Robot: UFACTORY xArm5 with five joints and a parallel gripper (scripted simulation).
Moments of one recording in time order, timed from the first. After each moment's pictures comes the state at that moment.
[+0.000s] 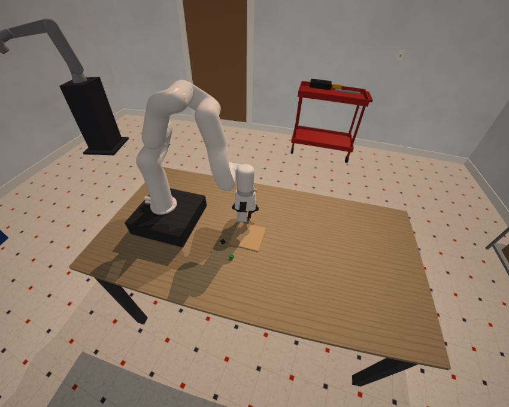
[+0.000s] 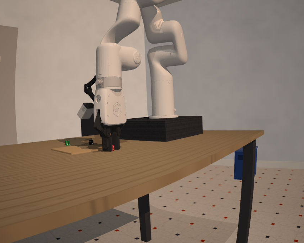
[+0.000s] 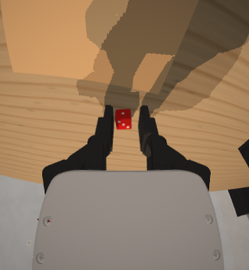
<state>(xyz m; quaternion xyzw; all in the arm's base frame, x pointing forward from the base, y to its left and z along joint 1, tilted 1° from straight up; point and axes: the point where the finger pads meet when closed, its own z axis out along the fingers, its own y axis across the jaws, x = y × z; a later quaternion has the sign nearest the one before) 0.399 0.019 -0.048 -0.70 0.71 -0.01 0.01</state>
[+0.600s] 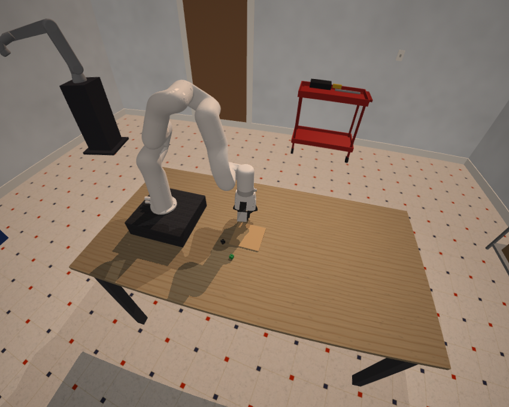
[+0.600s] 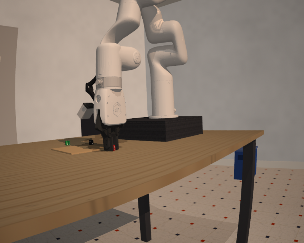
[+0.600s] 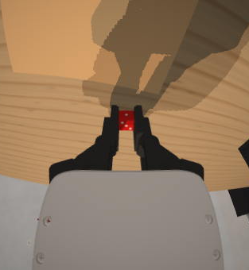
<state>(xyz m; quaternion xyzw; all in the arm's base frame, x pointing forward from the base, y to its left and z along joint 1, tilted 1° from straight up) 0.399 0.019 -0.048 -0.70 0.71 -0.01 0.01</state>
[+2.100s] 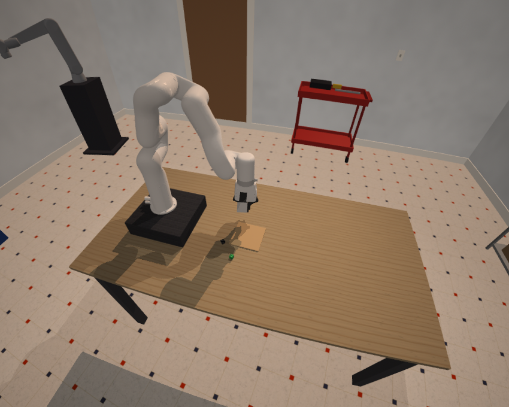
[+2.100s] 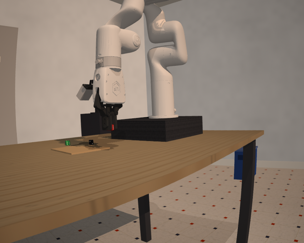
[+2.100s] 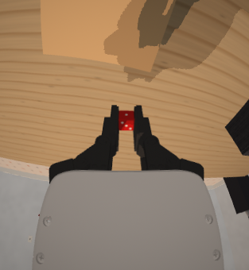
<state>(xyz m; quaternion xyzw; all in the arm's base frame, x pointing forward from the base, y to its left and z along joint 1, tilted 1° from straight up) 0.400 0.018 0.010 -0.70 0.71 -0.01 0.01</state>
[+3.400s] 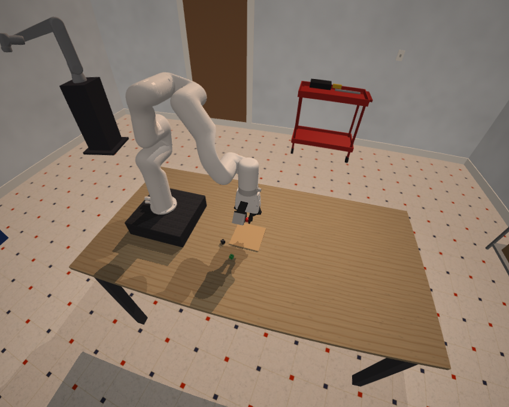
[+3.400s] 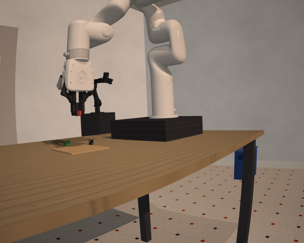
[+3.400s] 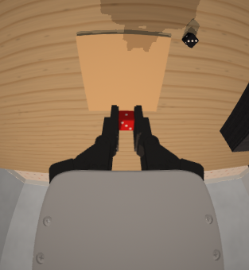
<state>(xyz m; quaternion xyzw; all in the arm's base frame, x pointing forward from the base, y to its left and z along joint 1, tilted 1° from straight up) 0.416 -0.093 0.055 -0.63 0.78 -0.01 0.00</state>
